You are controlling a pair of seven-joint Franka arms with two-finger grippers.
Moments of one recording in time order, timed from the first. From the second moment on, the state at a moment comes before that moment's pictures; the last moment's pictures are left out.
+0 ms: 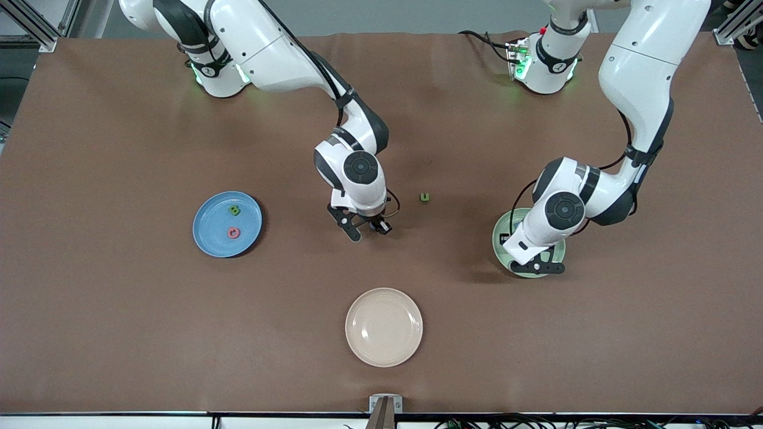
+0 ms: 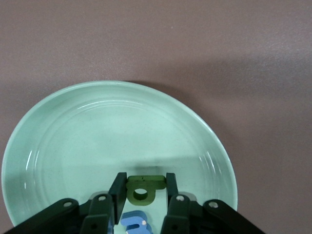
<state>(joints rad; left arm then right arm) -0.03 0.58 -0.28 -1.89 0.29 2.35 -0.42 0.77 0.82 -0.01 -1.51 0.04 2.36 1.63</state>
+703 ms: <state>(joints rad) -0.04 0.50 -0.46 -1.88 0.29 2.17 -0.81 0.63 0.71 -0.05 -1.50 -0.07 1.88 1.24</state>
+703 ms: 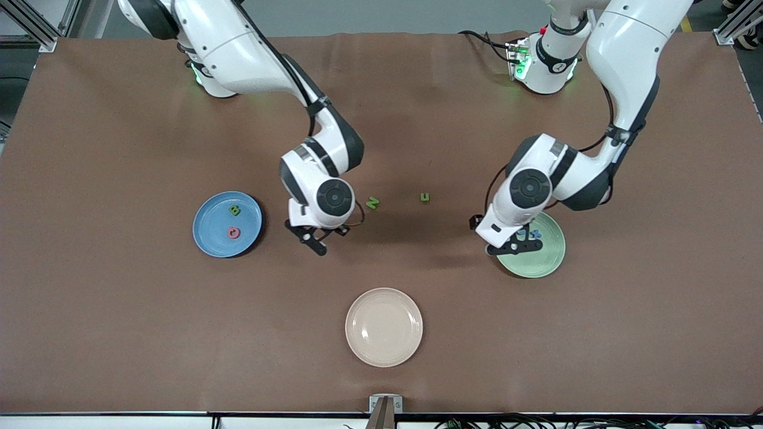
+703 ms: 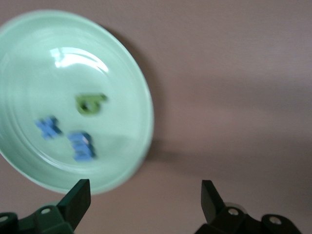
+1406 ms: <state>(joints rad) -0.18 0.59 -0.56 -1.88 0.29 2.28 -1.12 0.35 0.31 -0.05 -2.03 -0.14 2.03 0.73</state>
